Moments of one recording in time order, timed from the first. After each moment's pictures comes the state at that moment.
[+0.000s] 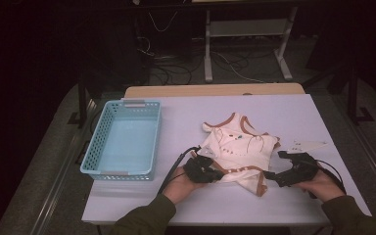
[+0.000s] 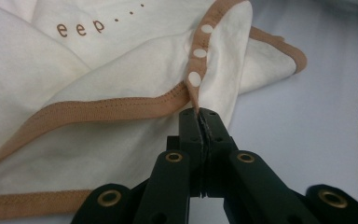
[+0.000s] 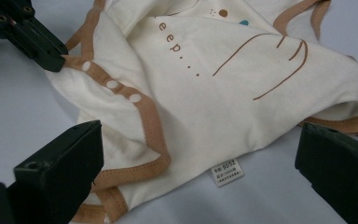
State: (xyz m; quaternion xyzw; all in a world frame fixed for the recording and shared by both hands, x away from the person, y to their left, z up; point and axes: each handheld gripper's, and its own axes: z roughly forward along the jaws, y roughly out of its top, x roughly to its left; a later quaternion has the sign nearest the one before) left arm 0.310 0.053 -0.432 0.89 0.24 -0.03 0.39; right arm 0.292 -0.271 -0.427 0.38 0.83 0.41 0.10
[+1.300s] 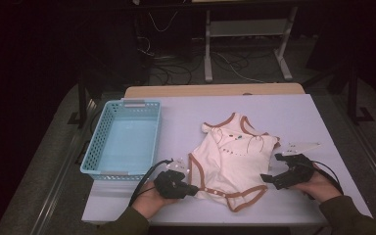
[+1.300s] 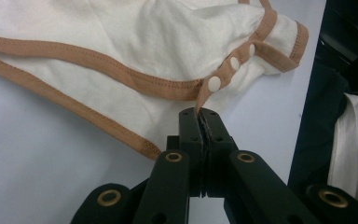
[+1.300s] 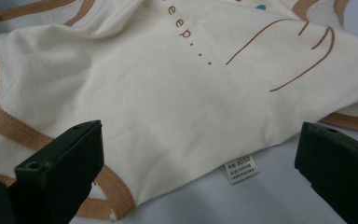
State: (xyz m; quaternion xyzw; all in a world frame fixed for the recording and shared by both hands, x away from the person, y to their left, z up) left arm 0.269 0.127 -0.426 0.90 0.25 -0.04 0.36; right arm 0.292 -0.262 -0.432 0.37 0.84 0.39 0.09
